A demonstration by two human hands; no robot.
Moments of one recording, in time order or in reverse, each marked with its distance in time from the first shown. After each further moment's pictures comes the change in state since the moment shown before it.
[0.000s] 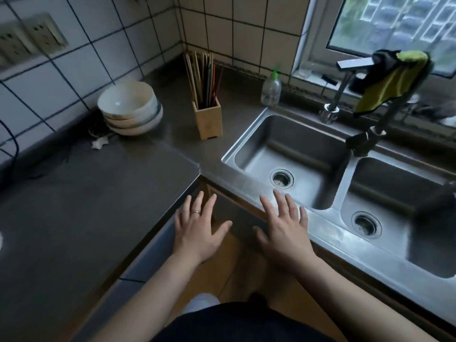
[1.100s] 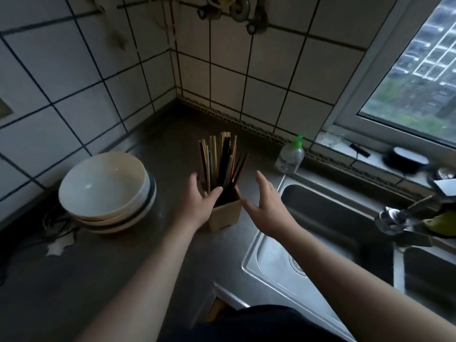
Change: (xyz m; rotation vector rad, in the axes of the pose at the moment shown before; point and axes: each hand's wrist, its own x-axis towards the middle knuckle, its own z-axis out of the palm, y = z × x) left_hand 0.384 -0.051 -0.132 -0.767 0.024 -0.172; right_hand 0.381 -0.096 -0.077 0.479 0.041 0.070
